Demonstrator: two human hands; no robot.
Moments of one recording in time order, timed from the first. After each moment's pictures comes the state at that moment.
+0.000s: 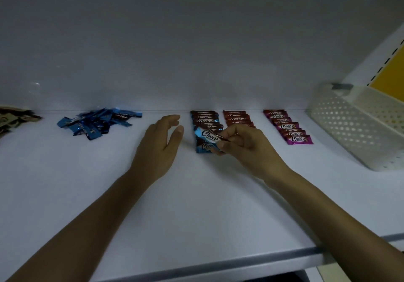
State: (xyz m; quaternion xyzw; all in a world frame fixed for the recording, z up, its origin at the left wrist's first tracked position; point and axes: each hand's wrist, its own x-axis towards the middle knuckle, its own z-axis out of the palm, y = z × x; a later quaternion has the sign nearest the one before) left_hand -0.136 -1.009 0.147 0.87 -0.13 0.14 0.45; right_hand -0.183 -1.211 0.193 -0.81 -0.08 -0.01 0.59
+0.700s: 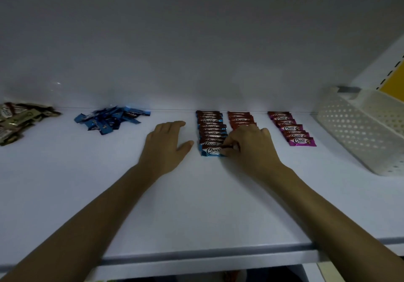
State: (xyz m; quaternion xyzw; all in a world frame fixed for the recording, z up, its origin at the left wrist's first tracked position) left_hand -0.138 -1.014 0.147 0.96 -0.12 0.11 0.24; right_hand -0.166 -1.223 0.180 -0.98 -0.11 -0.14 0.10
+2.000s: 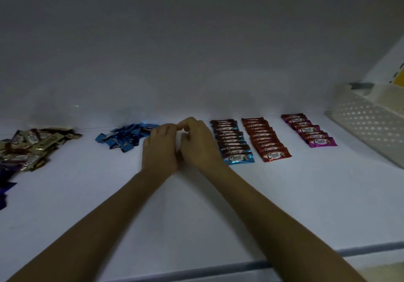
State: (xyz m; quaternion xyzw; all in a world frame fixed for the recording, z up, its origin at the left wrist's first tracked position) left_hand -0.117 -0.970 0.152 0.97 -0.10 0.18 0.16; right_hand -0.140 -1.078 0.191 -0.90 -0.07 -0.12 0.42
